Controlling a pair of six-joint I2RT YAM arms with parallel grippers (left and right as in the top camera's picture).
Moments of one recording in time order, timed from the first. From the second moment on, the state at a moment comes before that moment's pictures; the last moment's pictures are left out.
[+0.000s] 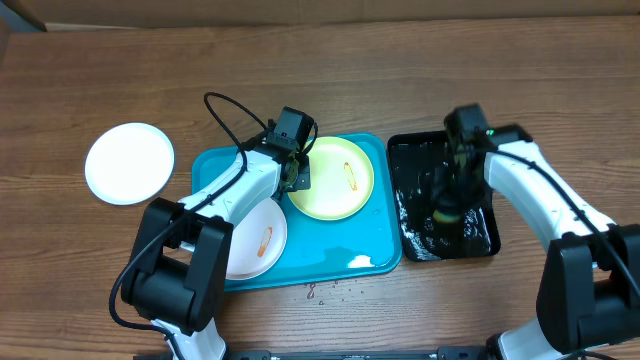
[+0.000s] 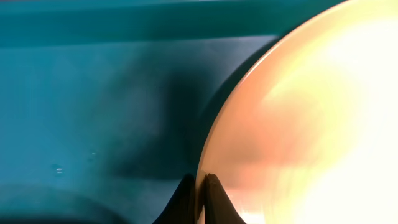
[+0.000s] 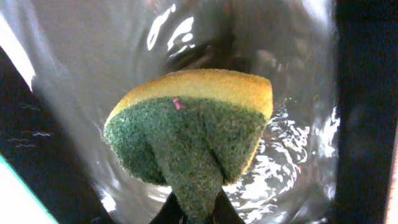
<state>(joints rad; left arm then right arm) -0.39 1.88 1.16 -0.57 -0.14 -0.44 0.19 1.73 1.18 -1.01 -0.04 0.37</state>
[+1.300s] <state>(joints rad) -0.40 1.86 1.12 -0.58 -0.01 -0.58 0.27 1.73 1.28 -1.00 -0.27 0.25</state>
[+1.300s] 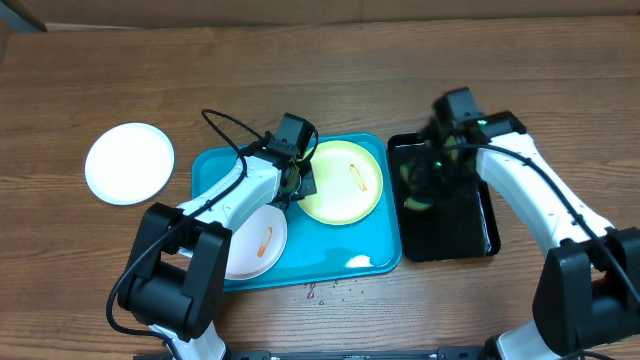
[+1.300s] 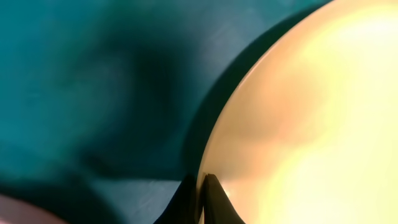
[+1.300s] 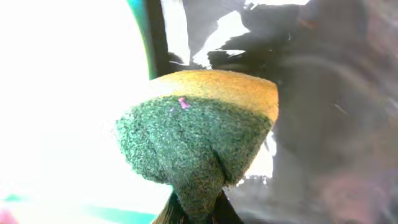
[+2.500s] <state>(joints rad) -0.40 1.86 1.12 -0.56 0.04 -0.49 0.58 1.82 1.25 -0.66 0.09 0.17</state>
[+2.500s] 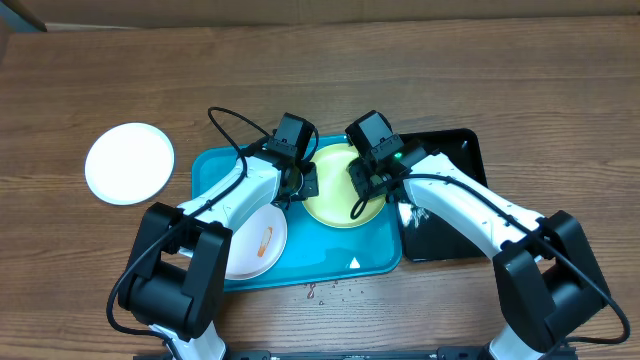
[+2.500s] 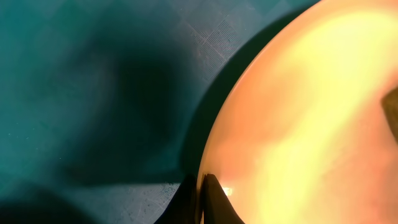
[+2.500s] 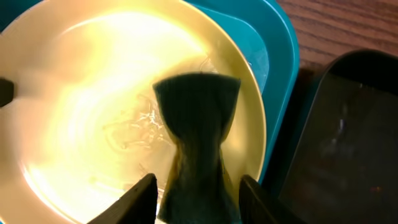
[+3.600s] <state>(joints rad) -0.40 1.86 1.12 -0.56 0.05 -0.49 0.57 1.94 1.20 -0.51 0.11 0.32</state>
